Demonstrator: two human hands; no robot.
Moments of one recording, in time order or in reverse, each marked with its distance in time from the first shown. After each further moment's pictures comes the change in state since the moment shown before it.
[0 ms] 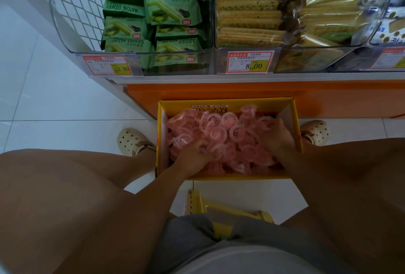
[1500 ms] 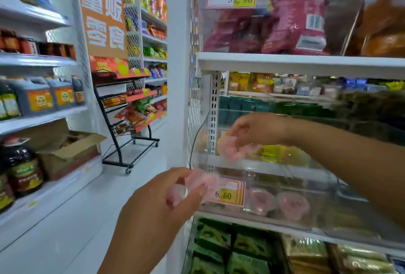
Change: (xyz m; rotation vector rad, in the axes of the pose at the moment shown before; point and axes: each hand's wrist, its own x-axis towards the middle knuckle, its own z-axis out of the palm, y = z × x) left_hand -0.258 0.234 -0.333 0.073 1.002 0.713; right_hand -0.187 -0.556 -0.259 -0.429 0.025 -1.030
